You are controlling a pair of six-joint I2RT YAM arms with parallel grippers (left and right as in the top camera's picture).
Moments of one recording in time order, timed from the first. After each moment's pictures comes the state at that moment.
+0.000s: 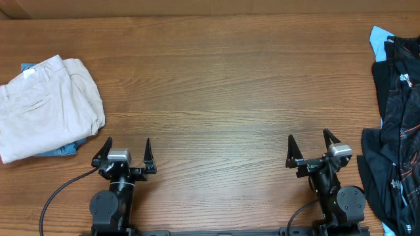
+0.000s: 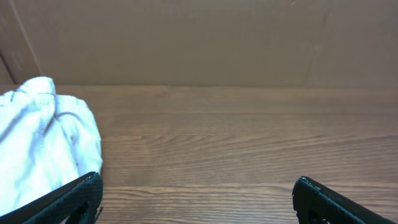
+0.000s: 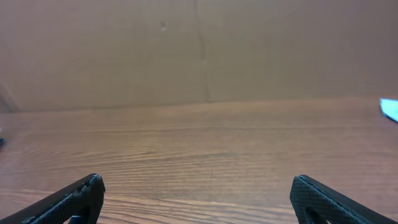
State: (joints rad) left arm -0.02 0.01 0.01 -0.08 0.02 -0.04; right arm 0.11 0.01 0.02 -0.03 -0.07 0.14
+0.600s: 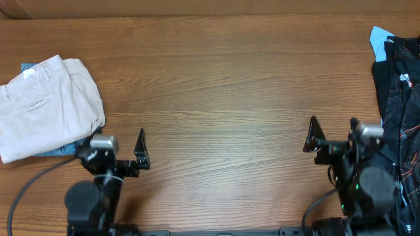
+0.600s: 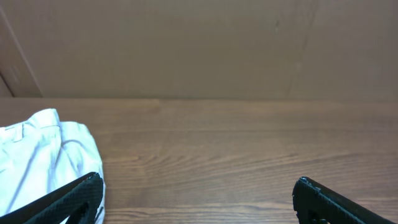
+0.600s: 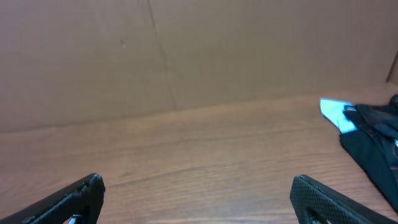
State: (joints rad) left arm -0.02 0.29 0.47 -0.33 0.06 -0.07; right arm 0.11 0.37 0.51 -0.31 0.09 0.17
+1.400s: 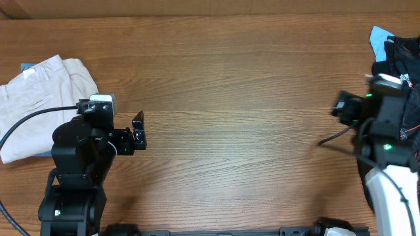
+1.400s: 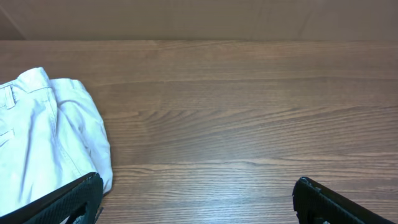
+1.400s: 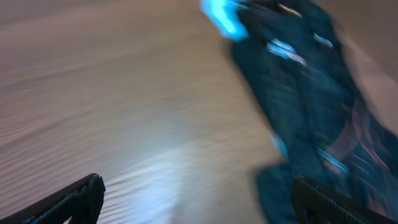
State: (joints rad) left arm -0.02 0.77 0.93 -0.69 0.07 -0.05; right arm -0.18 1.10 0.91 -0.56 0.27 0.16
